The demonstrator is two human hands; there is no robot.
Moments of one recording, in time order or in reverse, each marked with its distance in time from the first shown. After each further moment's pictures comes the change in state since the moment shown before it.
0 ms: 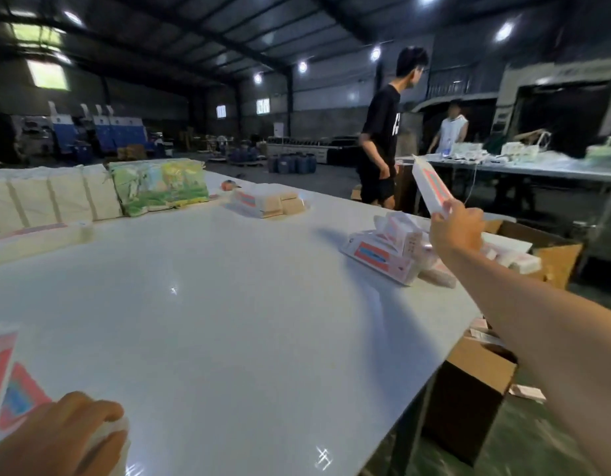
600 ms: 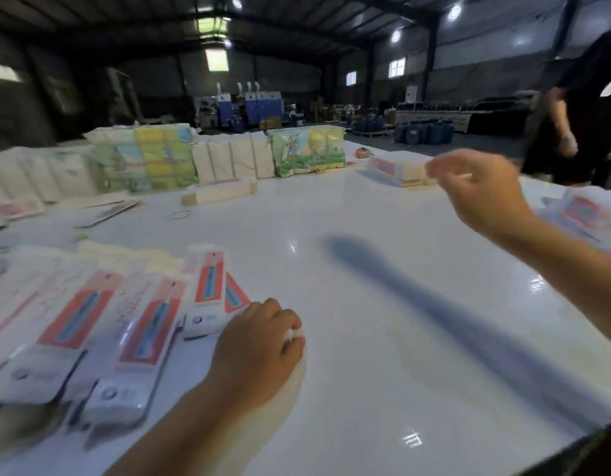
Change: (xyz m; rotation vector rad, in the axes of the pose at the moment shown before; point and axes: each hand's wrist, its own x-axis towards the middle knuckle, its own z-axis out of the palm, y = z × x) left_hand 0.007 0.122 -0.060 0.142 -0.008 -0.117; right_hand -0.173 -0.164 -0.008 0.553 -0.388 -0.795
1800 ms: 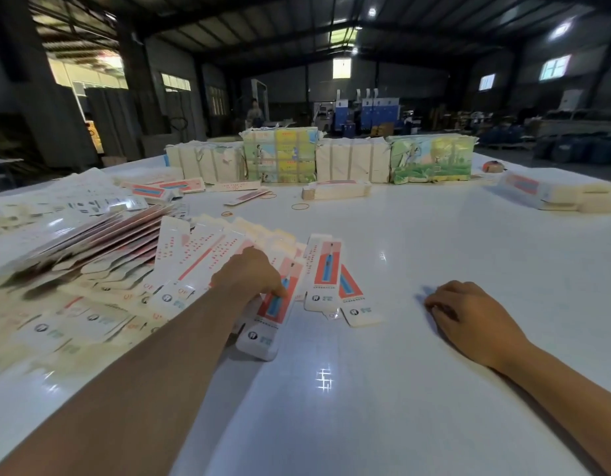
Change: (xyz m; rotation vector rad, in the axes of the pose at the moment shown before) left_hand 0.010 -0.118 -0.092 0.129 -0.238 -1.046; right_hand -0.113 -0.046 0.111 -0.027 -0.605 -0.269
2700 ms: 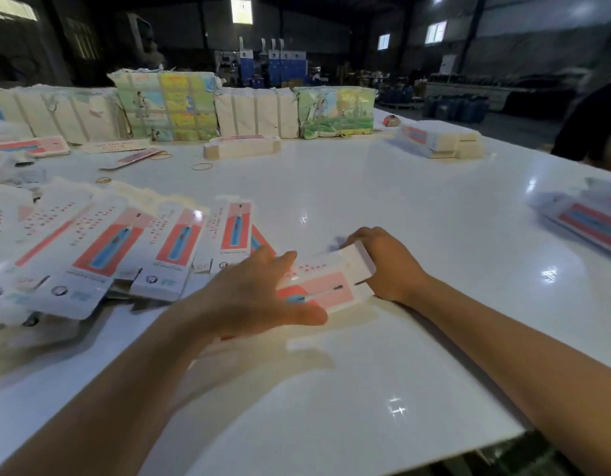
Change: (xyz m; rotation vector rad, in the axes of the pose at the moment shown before) left_hand -0.081 0.044 0.056 0.123 -0.279 0.807; right_hand 0.004 0.001 -0.005 -0.053 -0.146 0.112
